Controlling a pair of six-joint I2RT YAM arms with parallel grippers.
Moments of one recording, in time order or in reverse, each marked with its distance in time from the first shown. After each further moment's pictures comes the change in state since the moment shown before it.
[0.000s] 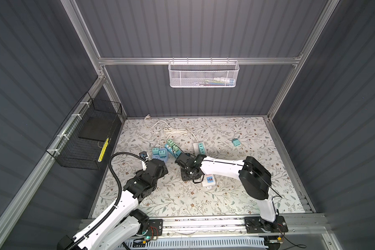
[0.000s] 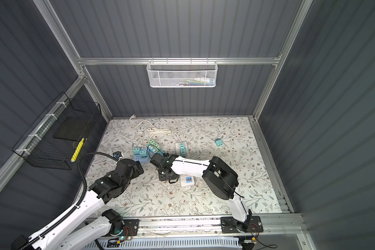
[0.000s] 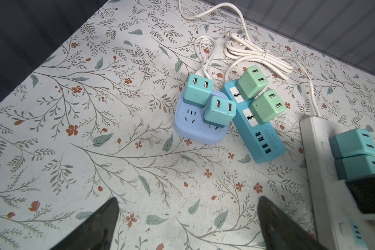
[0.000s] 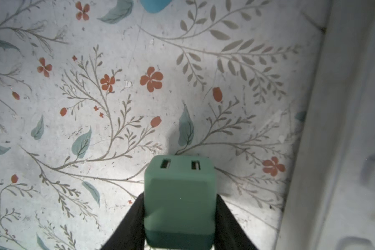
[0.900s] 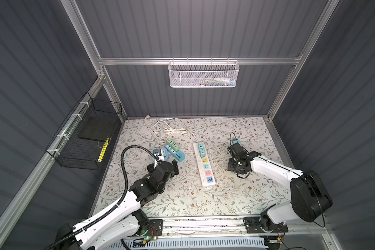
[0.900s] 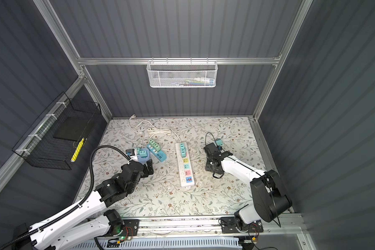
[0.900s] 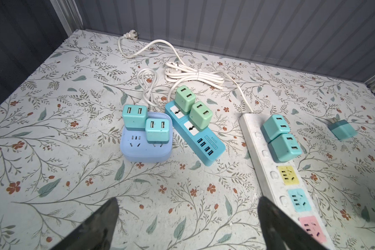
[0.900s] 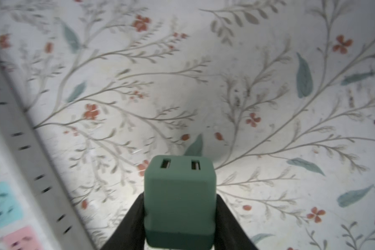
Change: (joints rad) left arm -0.237 0.013 0.002 0.197 -0.117 0.142; right arm -0.489 -0.590 -0.584 0.033 0.117 -0.085
